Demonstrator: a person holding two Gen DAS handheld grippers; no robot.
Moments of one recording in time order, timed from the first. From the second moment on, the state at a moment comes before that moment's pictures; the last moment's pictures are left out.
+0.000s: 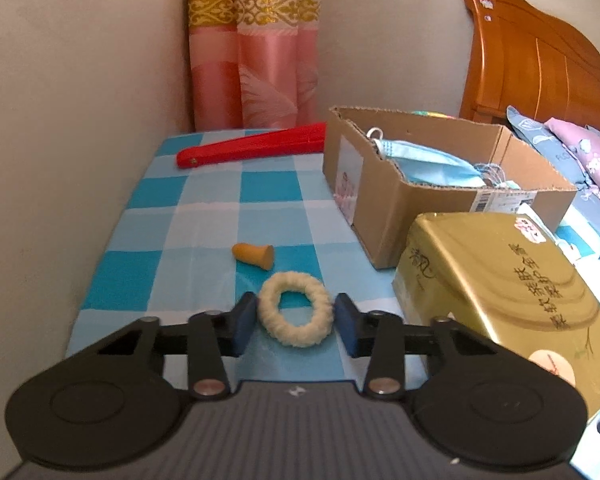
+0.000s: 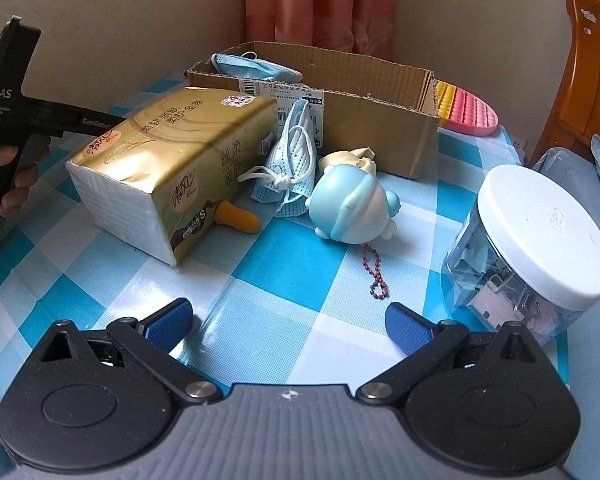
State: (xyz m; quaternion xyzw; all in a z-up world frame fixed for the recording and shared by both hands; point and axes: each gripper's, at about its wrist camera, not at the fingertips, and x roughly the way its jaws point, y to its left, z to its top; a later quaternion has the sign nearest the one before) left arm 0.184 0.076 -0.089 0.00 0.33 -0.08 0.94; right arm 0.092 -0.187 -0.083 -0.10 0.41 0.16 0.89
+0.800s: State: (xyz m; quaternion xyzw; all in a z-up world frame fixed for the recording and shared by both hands) left arm 0.169 0.081 -0.086 -0.01 0.35 -0.05 0.94; right arm 0.142 -0.177 -0.067 -0.20 0.35 0.13 0.91
